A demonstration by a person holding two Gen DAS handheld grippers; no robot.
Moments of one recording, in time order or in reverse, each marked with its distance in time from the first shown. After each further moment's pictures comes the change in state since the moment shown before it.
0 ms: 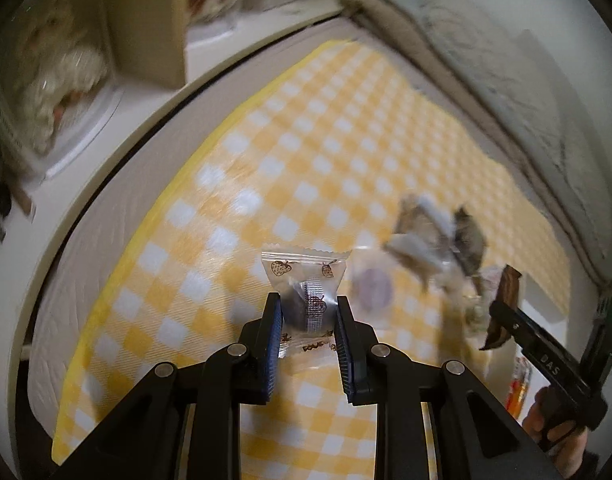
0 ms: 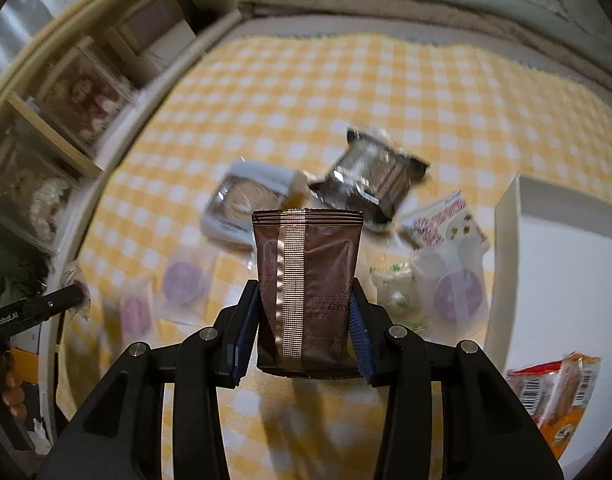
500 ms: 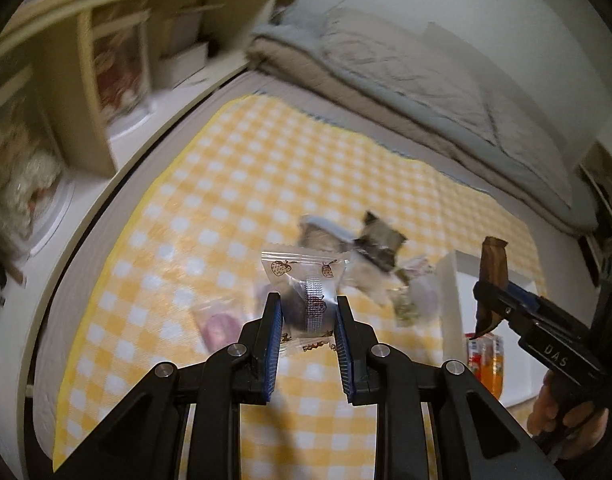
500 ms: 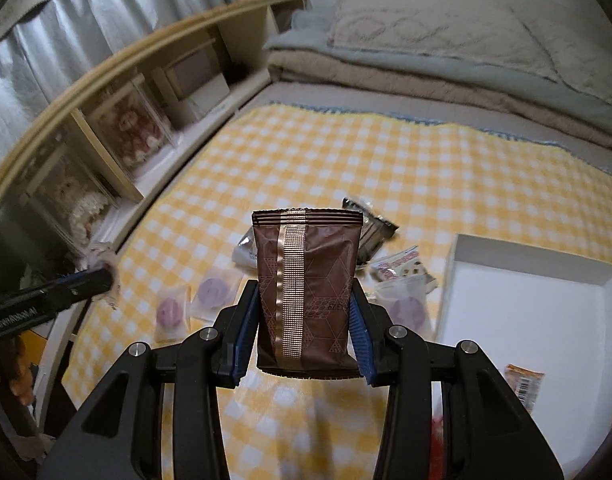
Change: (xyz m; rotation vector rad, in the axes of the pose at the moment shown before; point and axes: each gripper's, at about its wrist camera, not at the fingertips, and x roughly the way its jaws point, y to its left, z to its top) left arm -0.063 -0.076 -0.053 0.235 -0.167 -0.089; right arm -0.093 0.002 -0.017 -0.082 -0.199 0.016
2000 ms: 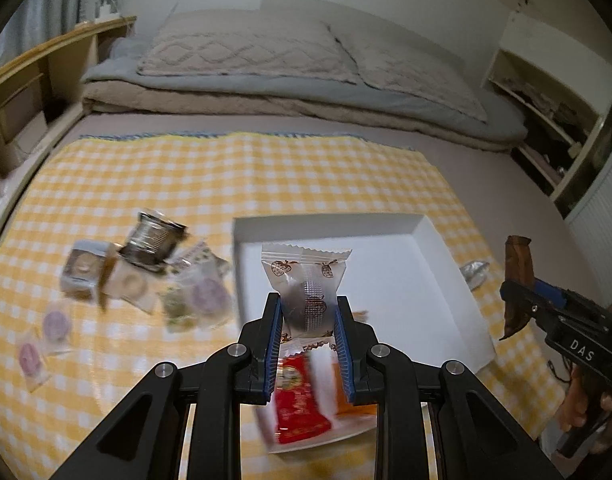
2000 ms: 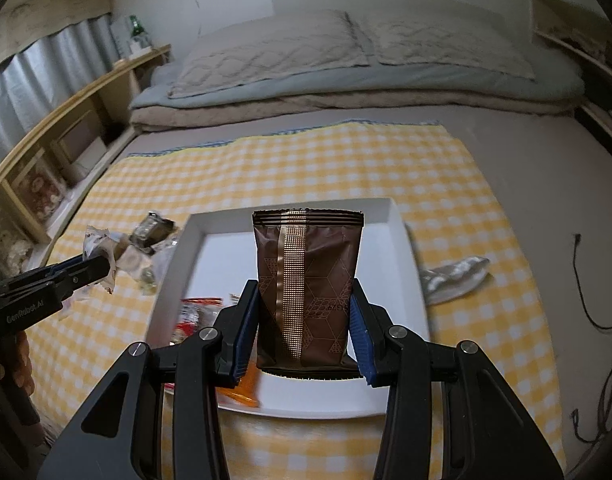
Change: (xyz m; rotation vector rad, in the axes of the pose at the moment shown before) left arm 0.092 -0.260 -0.057 0.306 0.028 -0.169; right arm -0.172 -0.220 -0.092 0.211 -0.101 -0.309
